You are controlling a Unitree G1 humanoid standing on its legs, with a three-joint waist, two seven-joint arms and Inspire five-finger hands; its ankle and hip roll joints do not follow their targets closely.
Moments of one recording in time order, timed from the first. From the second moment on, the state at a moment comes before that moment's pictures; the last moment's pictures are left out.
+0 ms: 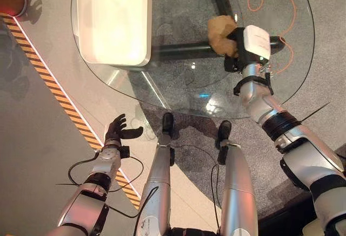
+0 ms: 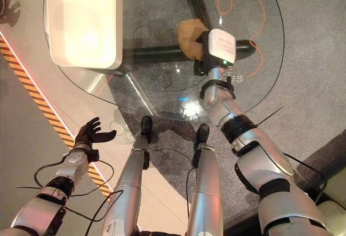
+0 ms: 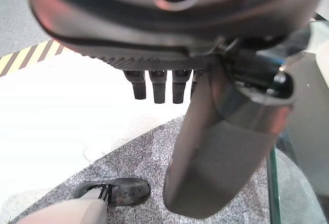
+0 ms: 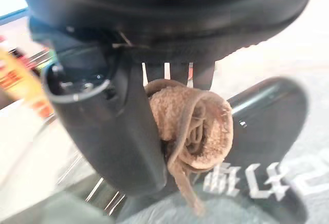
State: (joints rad) left arm -0.54 0.40 -0.26 1.04 -0.49 -0.13 0.19; right arm -1.11 -0.48 0.72 0.75 -0.24 0.25 -0.47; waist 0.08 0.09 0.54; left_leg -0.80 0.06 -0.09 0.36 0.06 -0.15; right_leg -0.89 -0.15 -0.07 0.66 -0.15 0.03
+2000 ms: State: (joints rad) left arm -0.54 0.34 -0.27 1.05 -0.49 -0.13 0.21; right arm -0.98 -0.42 0.84 0.66 -0.23 0.12 -0.41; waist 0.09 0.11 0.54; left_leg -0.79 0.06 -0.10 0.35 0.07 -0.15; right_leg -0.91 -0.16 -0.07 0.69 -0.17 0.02
